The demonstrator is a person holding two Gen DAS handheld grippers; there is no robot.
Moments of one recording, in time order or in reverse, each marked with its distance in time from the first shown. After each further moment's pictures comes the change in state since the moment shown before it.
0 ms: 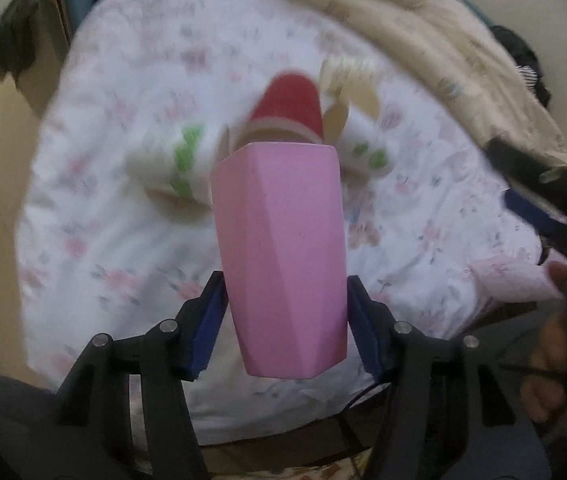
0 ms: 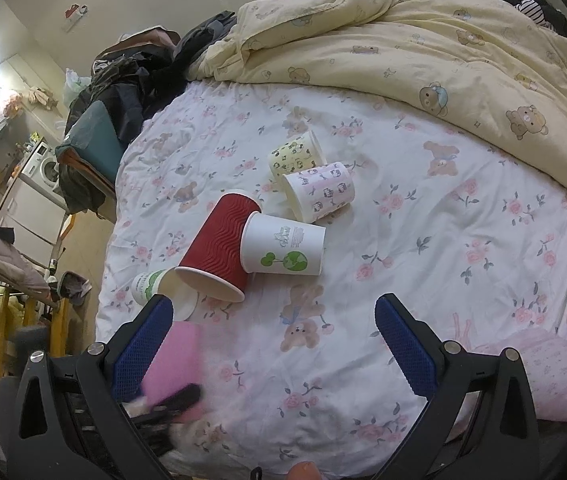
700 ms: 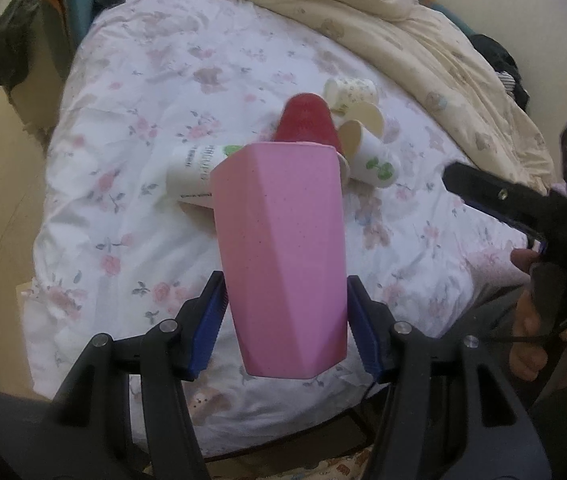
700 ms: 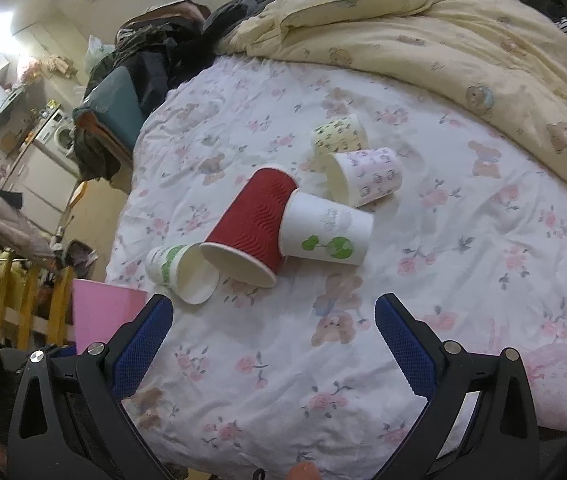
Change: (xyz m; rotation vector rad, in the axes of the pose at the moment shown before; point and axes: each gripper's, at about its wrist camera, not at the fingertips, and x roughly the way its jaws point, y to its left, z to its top) left arm -0.007 0.034 0.002 0.042 -0.024 -0.079; right arm 0.028 0.032 -0.006 -0.092 0.071 0.083
